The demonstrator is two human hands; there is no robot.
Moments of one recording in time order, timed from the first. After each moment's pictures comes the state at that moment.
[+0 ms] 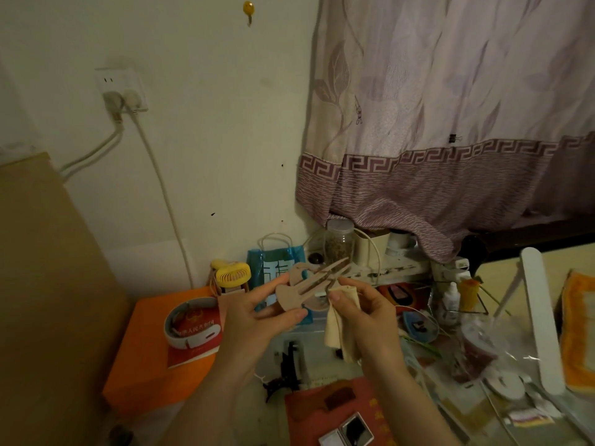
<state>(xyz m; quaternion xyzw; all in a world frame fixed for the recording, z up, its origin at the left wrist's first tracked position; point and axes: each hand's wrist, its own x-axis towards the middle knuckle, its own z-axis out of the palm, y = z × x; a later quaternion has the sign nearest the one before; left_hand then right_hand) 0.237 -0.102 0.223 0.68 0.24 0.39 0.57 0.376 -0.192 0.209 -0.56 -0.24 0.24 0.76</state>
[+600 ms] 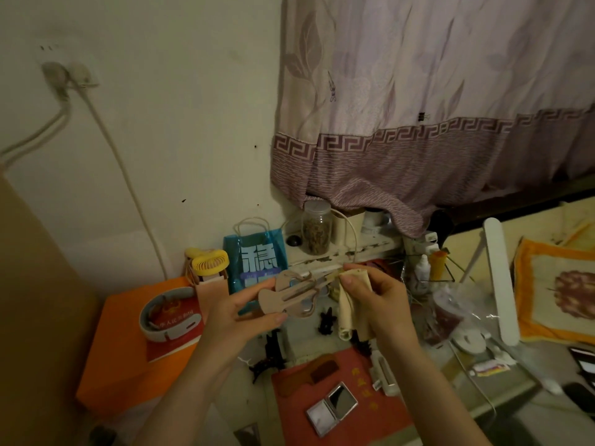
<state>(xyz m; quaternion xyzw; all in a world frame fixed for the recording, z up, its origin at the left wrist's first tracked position) 0.220 -0.089 0.203 0.70 0.20 0.31 0.61 0.397 -0.219 0.204 -0.62 -0.26 0.20 0.71</state>
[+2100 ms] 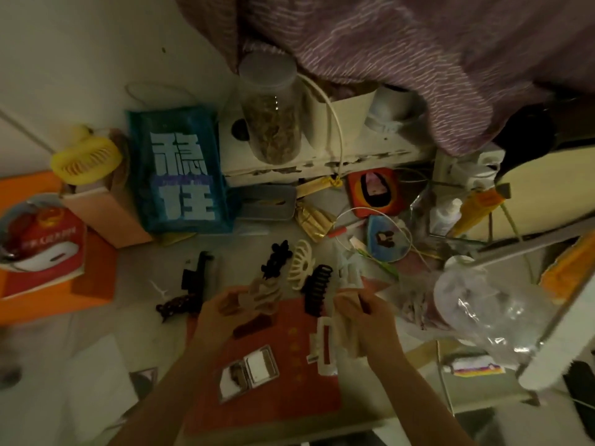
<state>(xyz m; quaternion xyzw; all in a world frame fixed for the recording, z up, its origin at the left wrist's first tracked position) 0.420 -0.070 -0.071 0.57 0.51 0.16 0.63 0.632 -0.212 -0.025 -0.77 -0.12 0.41 0.48</state>
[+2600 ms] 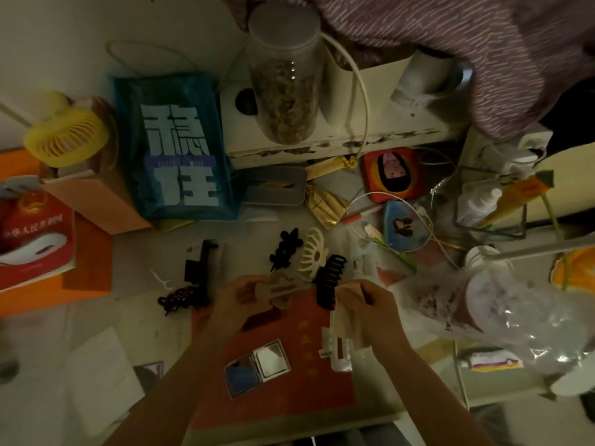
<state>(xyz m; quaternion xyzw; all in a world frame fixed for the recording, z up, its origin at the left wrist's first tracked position) 0.431 -0.045 -0.095 0.58 0.49 0.11 0.64 0.627 -0.182 -0.040 -0.78 -0.13 0.42 0.43</state>
